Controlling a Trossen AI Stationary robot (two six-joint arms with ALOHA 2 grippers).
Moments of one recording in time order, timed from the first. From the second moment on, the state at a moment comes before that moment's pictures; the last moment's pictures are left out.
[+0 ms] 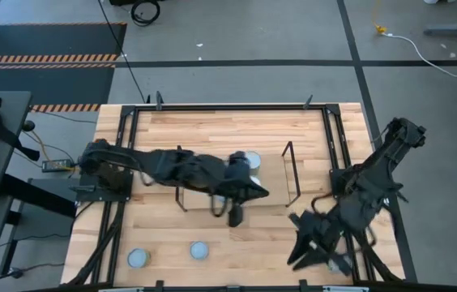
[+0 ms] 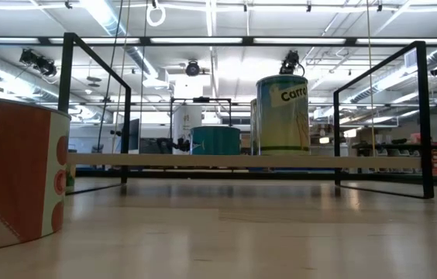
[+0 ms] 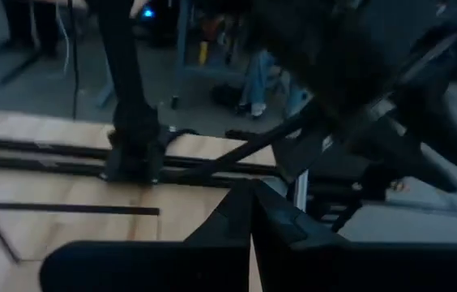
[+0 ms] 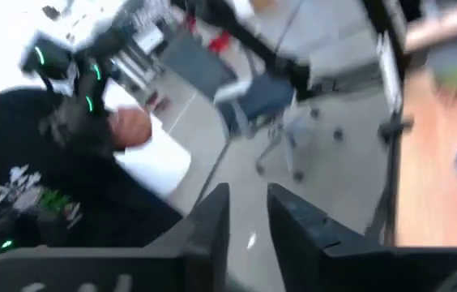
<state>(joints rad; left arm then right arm) -0.28 1.80 1.99 -0.45 -0.17 -0.25 0.78 1.32 1.27 -0.17 0.07 0.73</state>
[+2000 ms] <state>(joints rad) -0.30 1.66 1.99 -0.75 -0.46 -0.21 1.17 1.75 1.33 -1.12 -0.13 1.04</state>
